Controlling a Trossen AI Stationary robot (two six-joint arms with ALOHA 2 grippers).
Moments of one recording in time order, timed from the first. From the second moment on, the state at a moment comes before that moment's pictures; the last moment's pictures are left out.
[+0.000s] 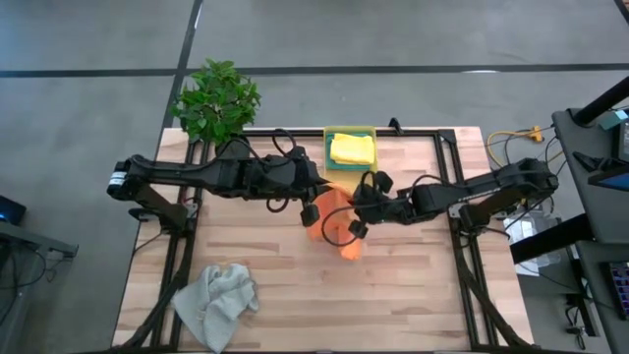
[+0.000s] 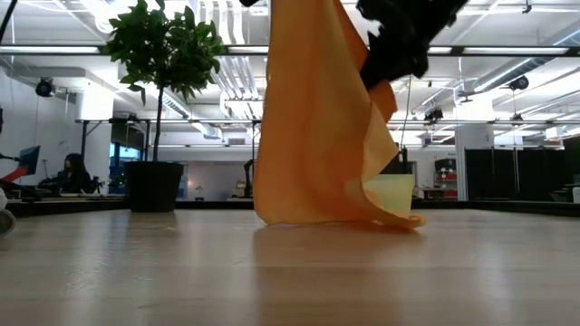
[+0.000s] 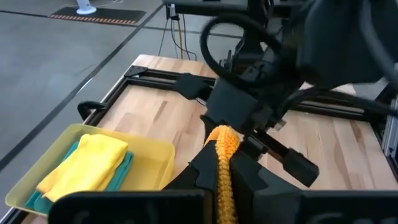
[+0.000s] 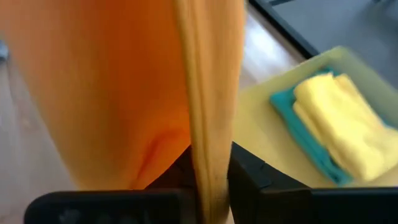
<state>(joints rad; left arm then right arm) -0.06 1.50 1.52 -0.41 -0.27 -0.14 0.18 1.42 1.04 -0.48 0.55 0.42</state>
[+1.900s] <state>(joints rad) -0.49 1.50 1.48 -0.49 -0.19 -0.36 0.79 1.08 1.13 -0.77 0.35 0.69</state>
